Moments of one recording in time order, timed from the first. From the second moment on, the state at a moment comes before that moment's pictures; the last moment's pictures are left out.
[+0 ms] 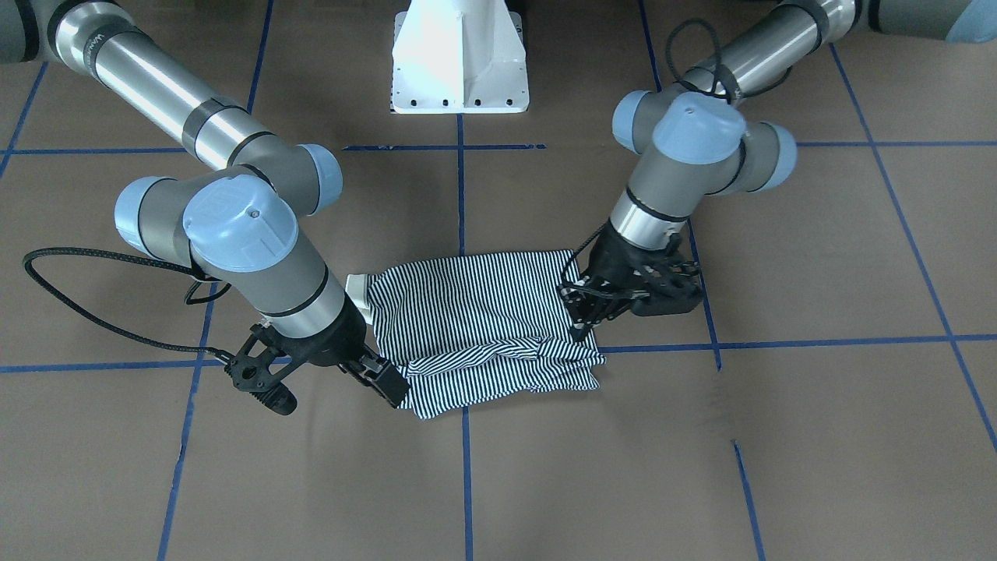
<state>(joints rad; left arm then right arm) -0.70 -2.27 -1.41 -2.13 -1.85 -1.40 0.83 -0.75 1.24 -1.13 2.04 1.75</state>
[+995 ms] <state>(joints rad) -0.65 -2.46 -1.11 -2.12 -1.85 -1.22 0.83 -0.76 1.25 -1.13 2.03 1.75</state>
